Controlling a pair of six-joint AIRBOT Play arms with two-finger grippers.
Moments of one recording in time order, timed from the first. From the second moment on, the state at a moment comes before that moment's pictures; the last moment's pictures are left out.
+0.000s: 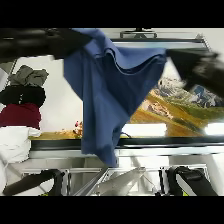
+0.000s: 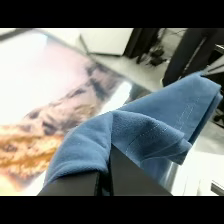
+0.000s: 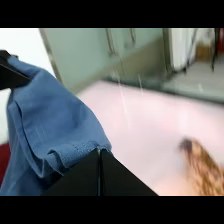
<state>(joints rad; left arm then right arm) -0.20 -1.37 1.83 0.53 -1.21 -1.01 0.08 -0.83 1.17 -0.50 0.82 0.88</state>
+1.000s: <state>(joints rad) 0.08 -1.88 1.60 0.62 -1.60 -1.14 -0.24 -1.57 1.11 -0.57 0.86 0.89</state>
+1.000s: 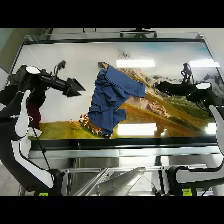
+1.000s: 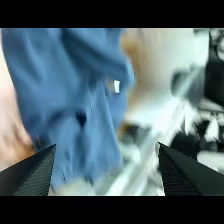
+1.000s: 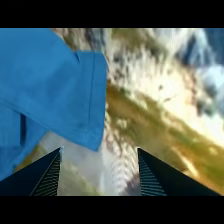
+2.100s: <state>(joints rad) -0.23 -1.77 1.24 0.82 -1.27 -1.14 -0.10 -1.94 1.43 -0.57 1.01 0.95</state>
